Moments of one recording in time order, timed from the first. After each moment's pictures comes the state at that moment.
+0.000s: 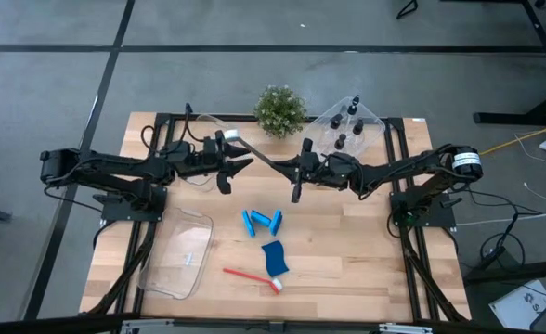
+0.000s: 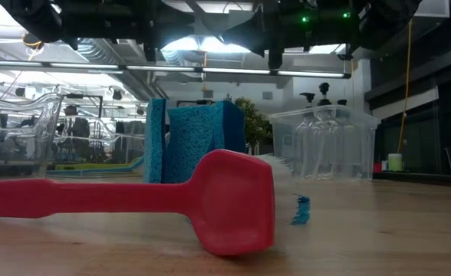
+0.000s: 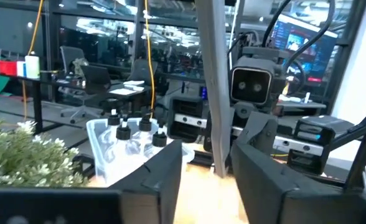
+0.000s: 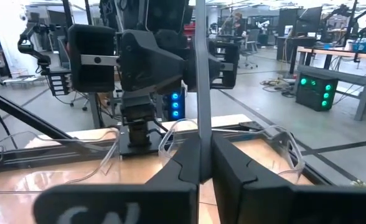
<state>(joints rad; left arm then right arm) 0.20 1.09 0.46 0.77 -0.02 -0.15 -0.04 1.52 0.78 0.82 0.18 0.01</state>
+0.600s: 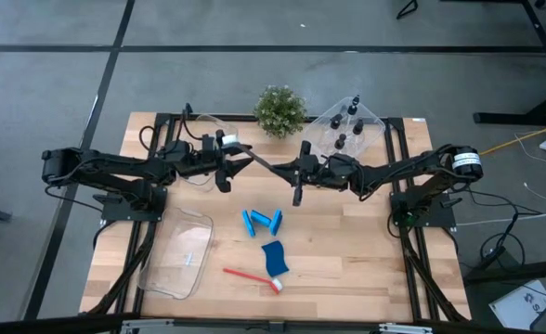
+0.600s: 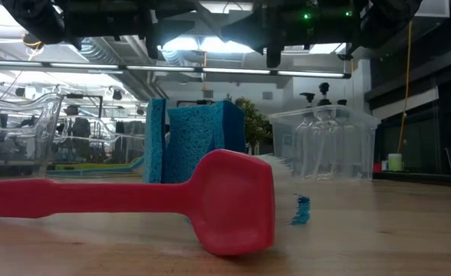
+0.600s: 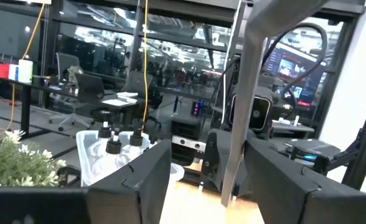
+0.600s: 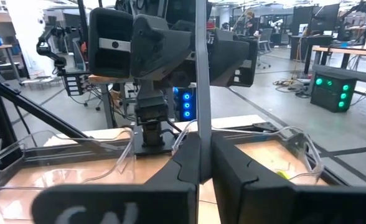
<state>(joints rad) 0.20 1.11 0.46 0.86 -0.02 -0.22 -0.03 1.52 0.78 0.82 0.14 0.02</state>
